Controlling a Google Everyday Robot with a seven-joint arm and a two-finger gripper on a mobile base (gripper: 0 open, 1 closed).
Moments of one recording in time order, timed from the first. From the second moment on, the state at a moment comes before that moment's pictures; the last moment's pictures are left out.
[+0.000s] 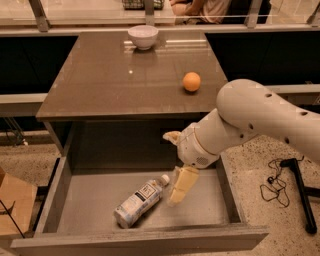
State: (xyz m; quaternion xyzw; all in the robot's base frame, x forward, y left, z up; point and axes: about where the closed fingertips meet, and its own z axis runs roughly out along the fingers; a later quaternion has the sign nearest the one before) arm 0.455 -0.028 0.761 -0.68 0.67 0.18 0.24
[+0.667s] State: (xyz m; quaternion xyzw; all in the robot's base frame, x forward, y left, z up) arm 0.473 -0.020 0.724 -0.72 0.63 0.19 0.20
